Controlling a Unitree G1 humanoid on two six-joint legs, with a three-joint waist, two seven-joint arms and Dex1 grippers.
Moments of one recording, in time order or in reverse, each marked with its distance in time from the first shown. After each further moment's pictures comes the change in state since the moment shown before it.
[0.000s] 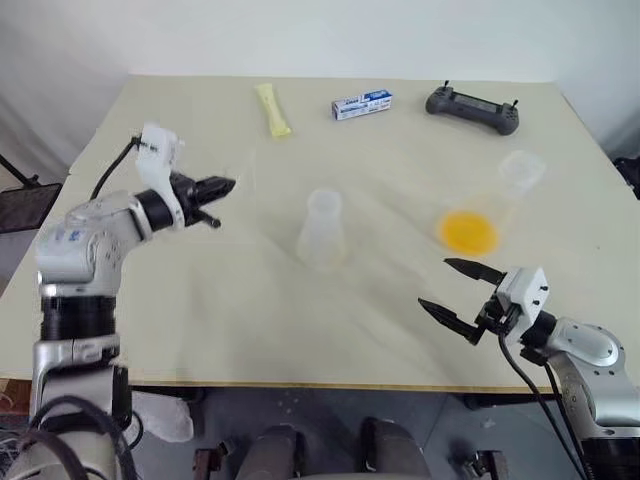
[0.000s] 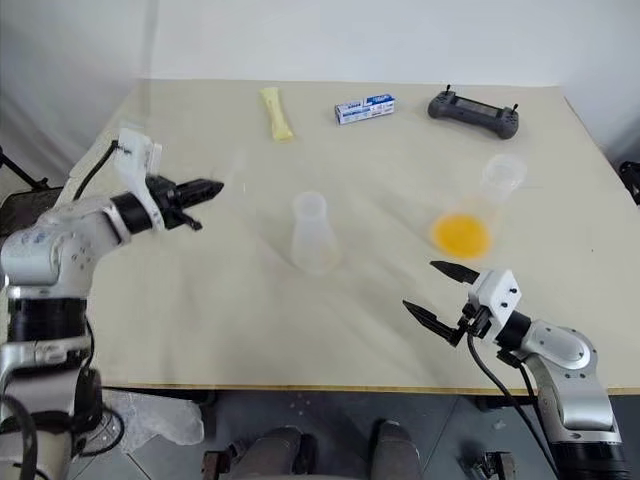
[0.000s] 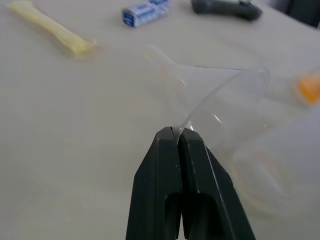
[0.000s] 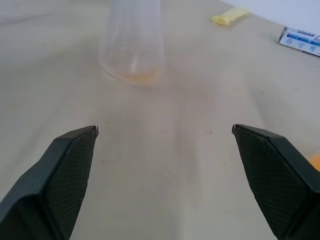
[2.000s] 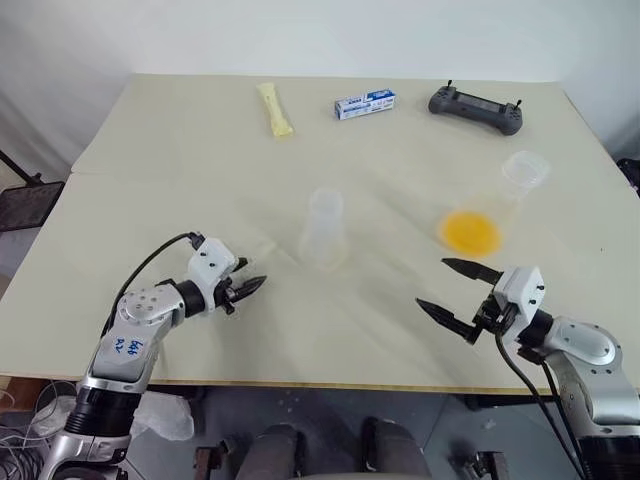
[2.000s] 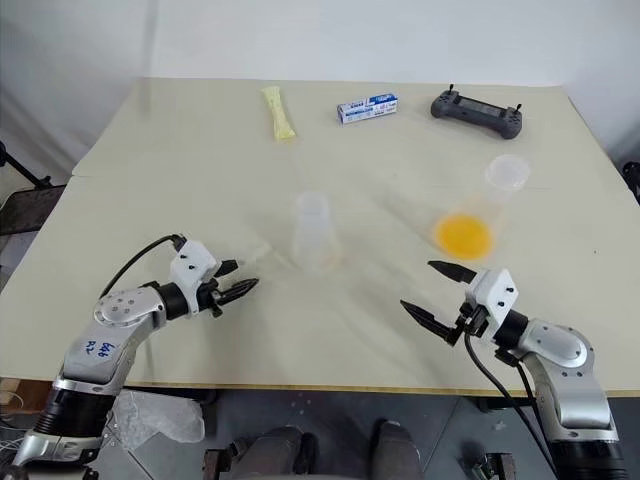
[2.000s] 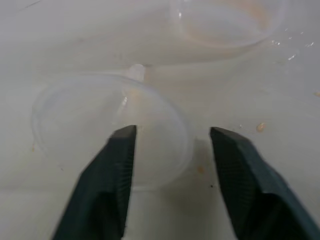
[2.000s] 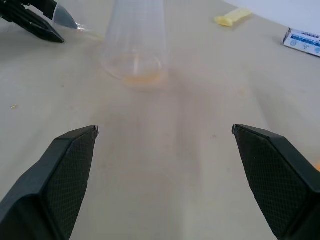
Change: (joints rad) left arm 0.375 -0.064 -0.155 -0.171 0.233 -0.351 -0.001; right arm -0.026 0.000 0.011 0.007 -0.008 0.007 0.001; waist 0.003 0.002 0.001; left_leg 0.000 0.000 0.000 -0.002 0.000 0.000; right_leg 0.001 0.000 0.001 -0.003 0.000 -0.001
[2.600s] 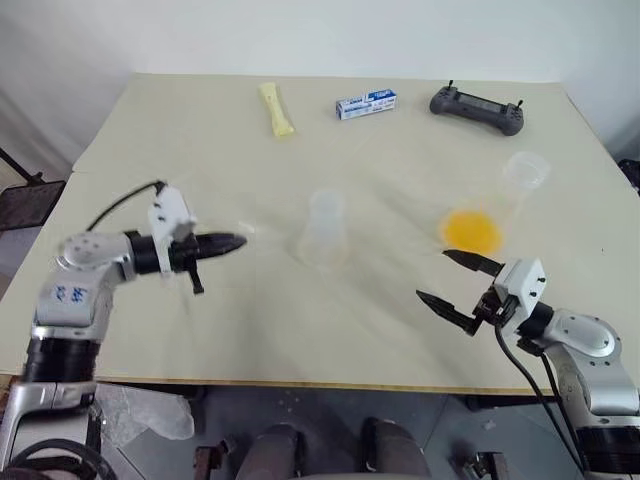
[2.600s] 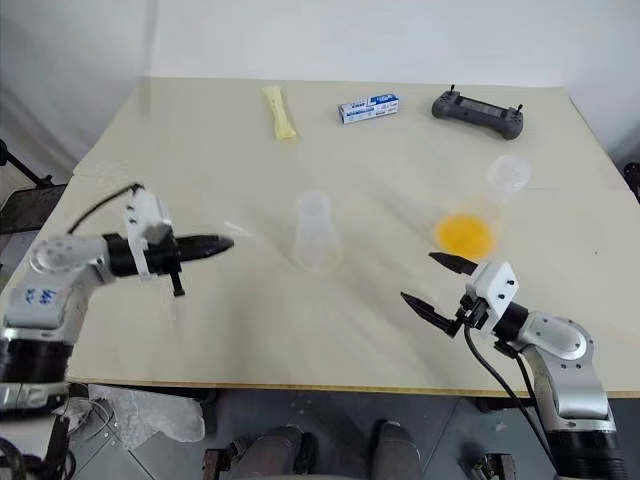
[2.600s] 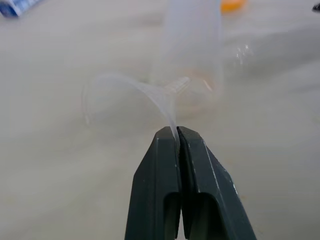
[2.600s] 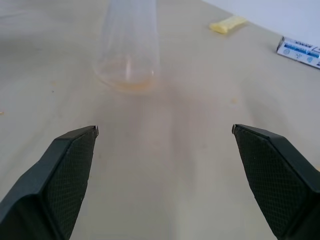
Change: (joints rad) left arm -0.312 0.172 0.088 0.287 -0.140 -0.131 -0.422; right arm -0.048 0.000 0.001 0.032 -0.007 -0.024 0.003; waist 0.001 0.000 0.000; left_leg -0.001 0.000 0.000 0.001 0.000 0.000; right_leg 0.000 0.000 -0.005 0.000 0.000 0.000
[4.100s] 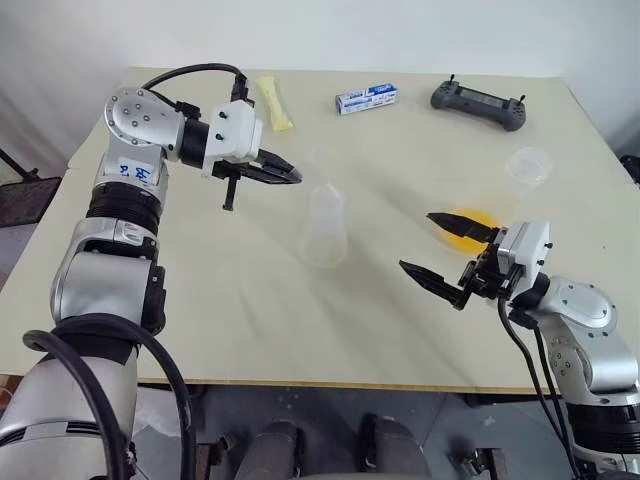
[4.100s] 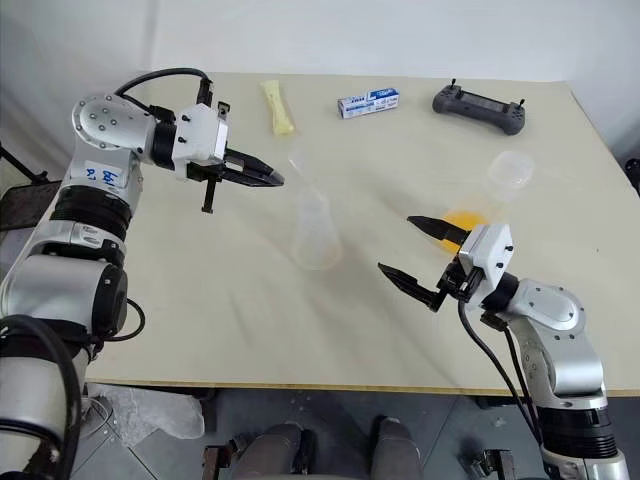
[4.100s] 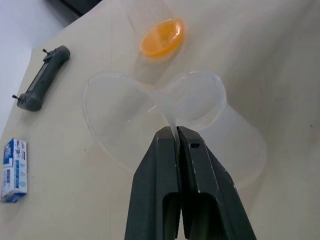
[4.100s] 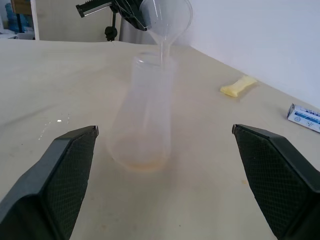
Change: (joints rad) left arm -0.802 -0.215 -0.231 0.916 0.298 -0.816 -0.421; right arm -0.132 0.021 0.014 -0.167 0.103 0.151 -0.021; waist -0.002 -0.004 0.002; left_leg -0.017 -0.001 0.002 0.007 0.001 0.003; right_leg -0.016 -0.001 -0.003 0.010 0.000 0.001
